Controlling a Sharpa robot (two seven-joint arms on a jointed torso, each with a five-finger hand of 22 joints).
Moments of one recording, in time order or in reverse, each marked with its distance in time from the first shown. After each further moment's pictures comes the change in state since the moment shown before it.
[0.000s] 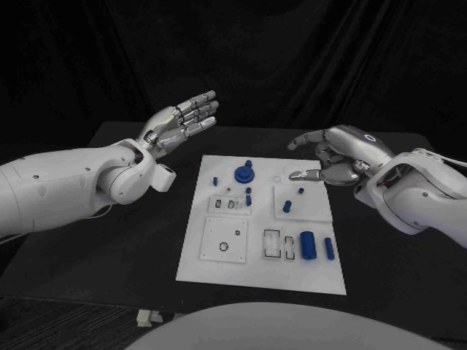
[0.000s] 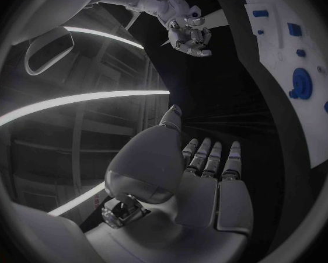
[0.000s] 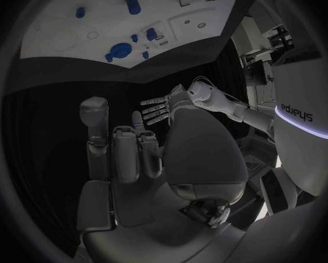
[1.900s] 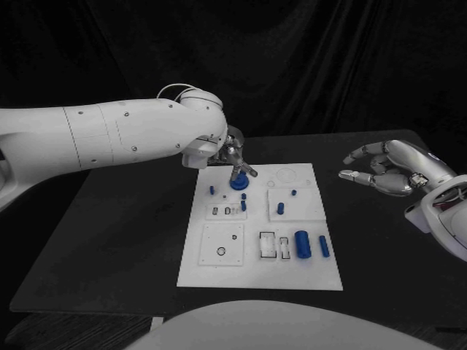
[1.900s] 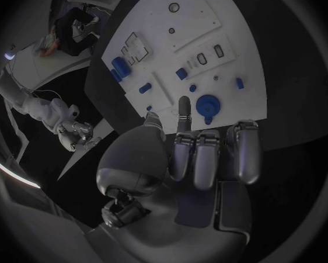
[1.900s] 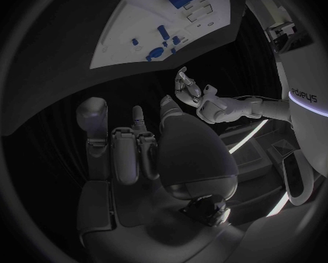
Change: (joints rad) left arm 0.182 0.278 0.001 -0.058 -0.768 0.430 -1.255; left_hand -0.340 -0.065 -0.058 0.102 -0.215 0.834 0.038 0.378 0.521 1.211 -0.114 1.501 1.178 1.302 -0.154 1.515 1.246 -0.110 1.239 -0.161 1.396 1.263; right arm -0.016 -0.101 -0.014 -0.013 0.131 0.017 -0.053; right_hand 0.029 0.135 -0.008 -0.004 0.132 0.064 0.015 0.111 0.009 -0.005 0.010 0.016 0.000 0.000 0.007 0.026 0.000 -0.001 0.037 0.009 0.030 0.000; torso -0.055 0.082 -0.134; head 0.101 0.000
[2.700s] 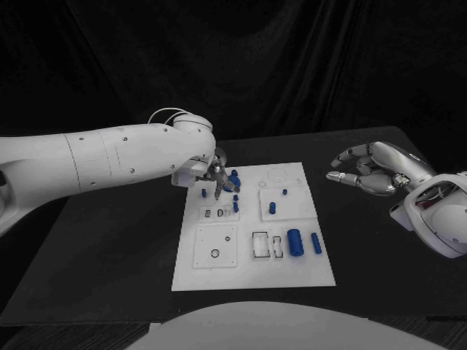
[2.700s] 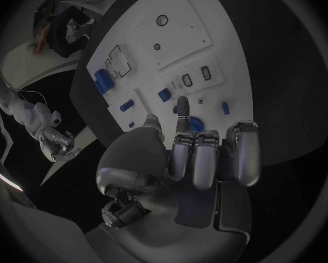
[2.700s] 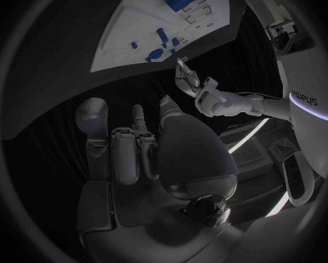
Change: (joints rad) left arm -0.088 0.031 0.000 -0.052 -0.003 0.019 -0.093; left_hand -0.041 0.001 0.025 -0.011 -0.004 0.012 -0.009 -0.023 0.050 0.000 -0.014 0.000 0.000 0.000 -0.014 0.000 0.000 0.000 0.018 -0.018 0.000 0.000; right arm -0.025 0.000 0.000 0.000 0.001 -0.019 -0.006; right_hand 0.005 0.005 -0.008 -0.003 0.020 0.025 0.000 0.014 -0.003 0.003 0.003 0.000 0.000 0.000 0.000 0.005 0.000 0.000 0.007 0.000 0.018 0.000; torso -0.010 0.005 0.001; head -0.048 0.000
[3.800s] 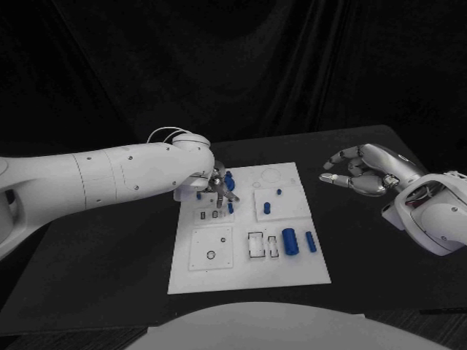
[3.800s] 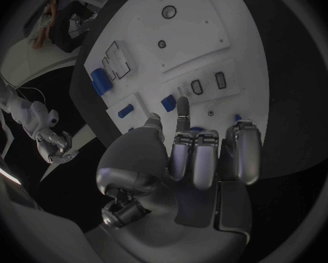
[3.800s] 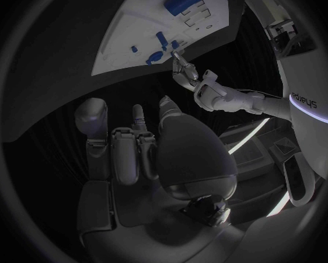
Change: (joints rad) left arm -0.072 0.039 0.000 -0.043 -0.001 -0.080 0.029; left_hand 0.003 0.003 0.041 -0.041 0.043 0.007 0.000 -0.047 0.020 -0.003 -0.003 0.000 0.000 -0.004 -0.003 0.000 0.000 0.000 -0.004 -0.004 -0.016 0.000; right arm -0.018 0.004 0.000 -0.009 0.000 0.000 0.003; right_hand 0.005 0.005 -0.003 0.003 0.022 0.004 0.004 0.000 -0.006 0.000 0.000 0.000 0.000 0.000 0.000 0.000 0.000 0.000 0.007 0.000 0.009 0.000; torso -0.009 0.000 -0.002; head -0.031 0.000
